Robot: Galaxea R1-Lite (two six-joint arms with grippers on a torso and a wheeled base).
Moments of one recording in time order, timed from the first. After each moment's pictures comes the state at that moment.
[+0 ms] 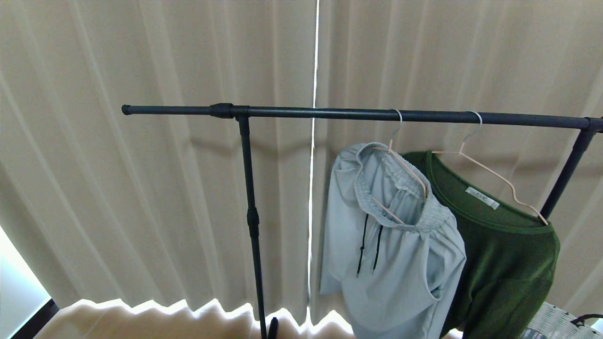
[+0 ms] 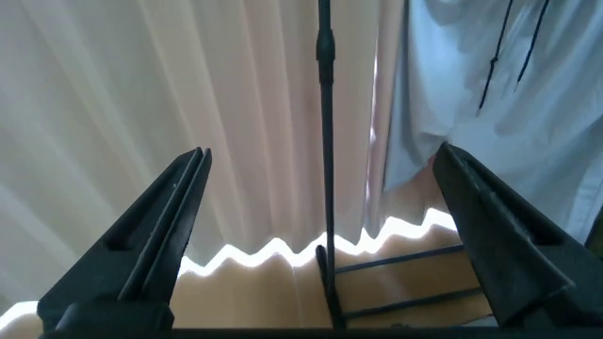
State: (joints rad) left arm -0.01 0.02 -0.01 0.02 -0.22 0.11; right arm 0.00 0.00 -0.02 0.05 -0.05 -0.02
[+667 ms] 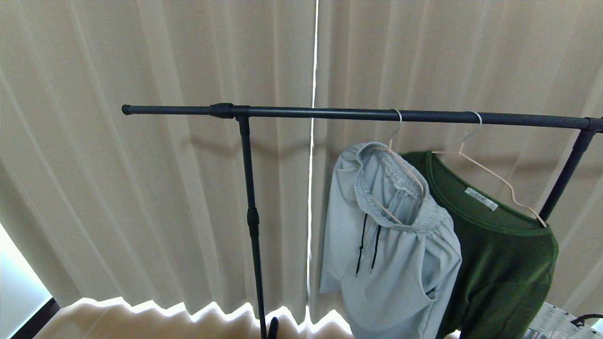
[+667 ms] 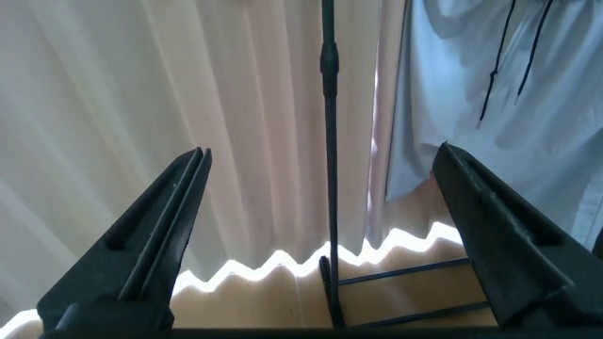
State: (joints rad) left arm -0.01 0.01 -0.01 0.02 -0.21 0.10; right arm 0.00 0.00 -0.02 0.05 -0.05 0.01
